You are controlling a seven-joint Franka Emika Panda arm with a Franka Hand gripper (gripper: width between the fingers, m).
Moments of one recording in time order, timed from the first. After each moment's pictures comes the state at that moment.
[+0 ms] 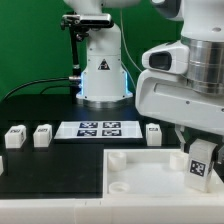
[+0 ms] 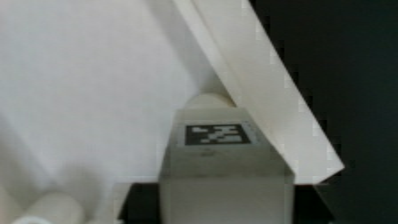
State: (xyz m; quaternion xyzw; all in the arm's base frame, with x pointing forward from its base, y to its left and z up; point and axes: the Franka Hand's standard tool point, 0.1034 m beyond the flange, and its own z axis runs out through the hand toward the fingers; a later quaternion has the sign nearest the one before) arm 0.644 0.123 0.081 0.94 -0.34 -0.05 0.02
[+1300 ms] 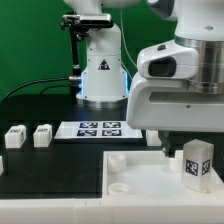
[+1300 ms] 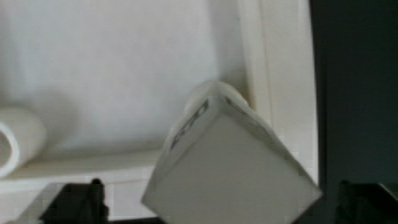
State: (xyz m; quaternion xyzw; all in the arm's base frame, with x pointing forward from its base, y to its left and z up) arm 0.650 0.117 0.083 1.00 0.02 -0.04 0.00
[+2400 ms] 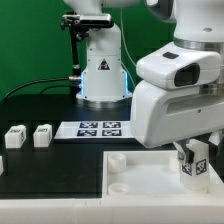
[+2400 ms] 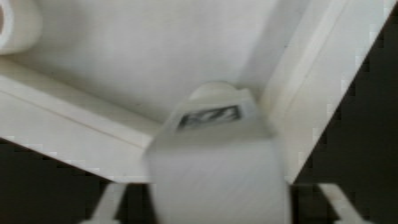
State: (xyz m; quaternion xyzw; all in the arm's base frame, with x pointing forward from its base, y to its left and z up) arm 0.648 0.115 0.080 0.98 0.21 -0.04 -0.01
